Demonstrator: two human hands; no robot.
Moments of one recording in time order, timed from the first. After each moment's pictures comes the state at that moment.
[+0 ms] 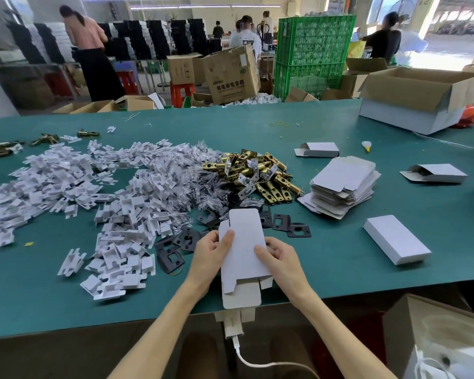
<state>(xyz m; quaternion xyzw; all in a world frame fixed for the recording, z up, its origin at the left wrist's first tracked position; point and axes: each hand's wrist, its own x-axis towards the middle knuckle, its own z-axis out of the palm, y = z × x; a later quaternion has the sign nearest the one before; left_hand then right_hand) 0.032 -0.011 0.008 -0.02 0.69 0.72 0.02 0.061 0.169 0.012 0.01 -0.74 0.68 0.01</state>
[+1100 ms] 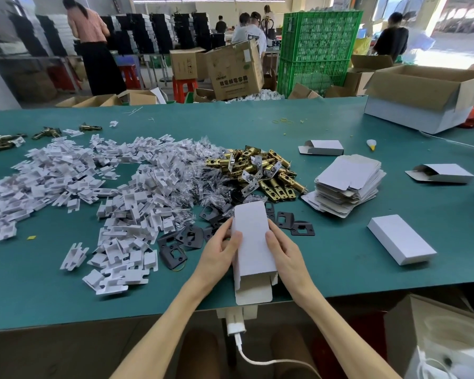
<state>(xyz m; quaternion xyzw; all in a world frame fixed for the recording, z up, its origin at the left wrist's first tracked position) 0.033 -0.009 0.006 0.05 0.74 0.67 0.03 0.060 0.167 0.018 0.01 -0.74 0.67 0.03</state>
